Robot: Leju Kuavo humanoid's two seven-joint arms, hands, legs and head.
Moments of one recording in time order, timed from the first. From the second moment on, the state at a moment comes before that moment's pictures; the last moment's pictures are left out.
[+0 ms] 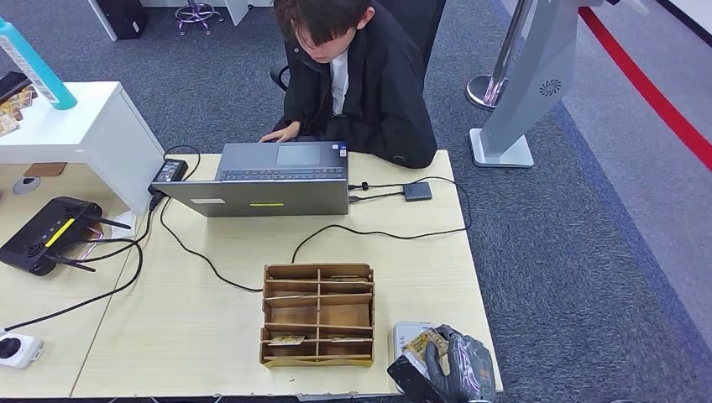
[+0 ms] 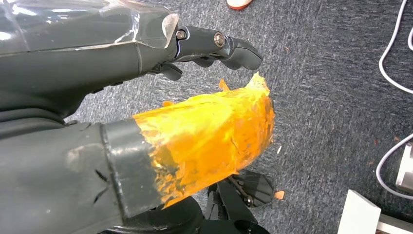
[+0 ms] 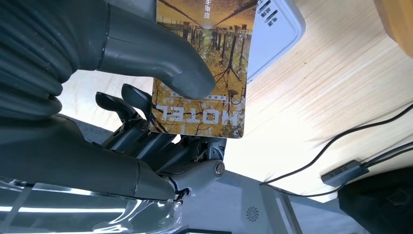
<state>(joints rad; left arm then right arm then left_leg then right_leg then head) -0.10 -0.22 -1.27 0.01 1.56 0.51 -0.42 0.25 -0.09 0.51 -1.54 0.90 -0.42 0.29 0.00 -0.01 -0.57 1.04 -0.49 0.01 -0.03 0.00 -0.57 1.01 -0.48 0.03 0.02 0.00</state>
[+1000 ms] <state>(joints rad) -0.10 -0.22 -1.27 0.01 1.56 0.49 -0.42 0.25 -0.08 0.49 -1.55 1.00 -0.45 0.30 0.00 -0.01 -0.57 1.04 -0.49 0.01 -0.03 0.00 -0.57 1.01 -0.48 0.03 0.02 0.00</state>
